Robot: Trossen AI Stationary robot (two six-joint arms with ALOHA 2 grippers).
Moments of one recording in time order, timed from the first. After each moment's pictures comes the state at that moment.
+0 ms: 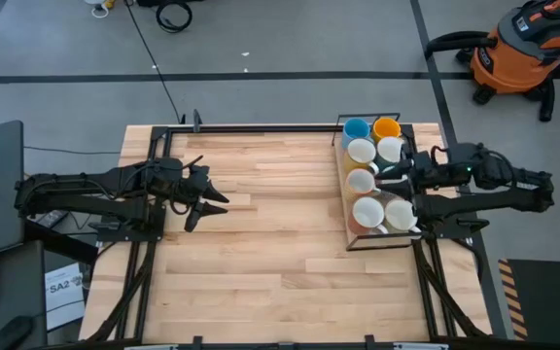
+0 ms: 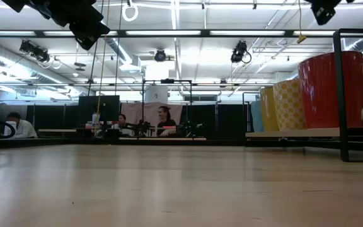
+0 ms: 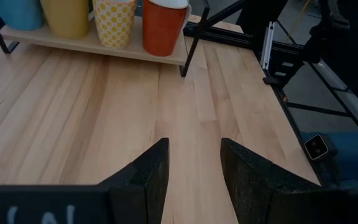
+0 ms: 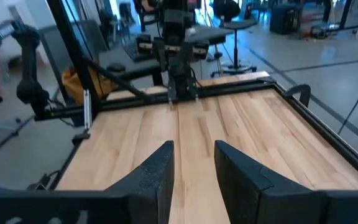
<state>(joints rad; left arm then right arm) 0.09 0.78 0.67 -0.31 0.21 -0.15 -0.02 0.39 0.75 -0.53 -0.04 0.13</state>
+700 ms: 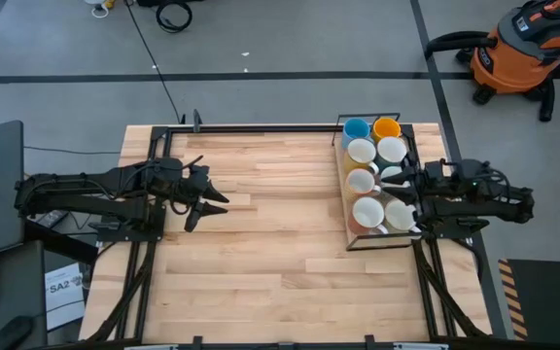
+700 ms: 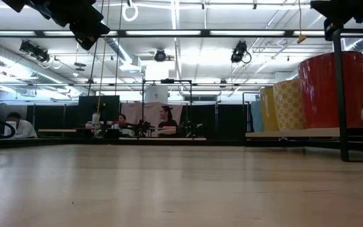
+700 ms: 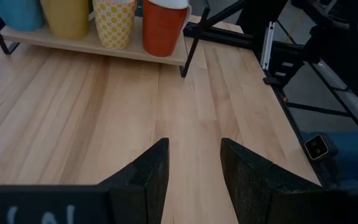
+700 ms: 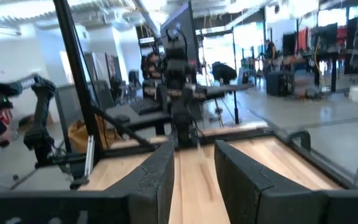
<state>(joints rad) 0.09 0.78 0.67 -0.31 0.21 -0.14 -0.02 0.01 0.40 -0.28 -0.02 0.14</state>
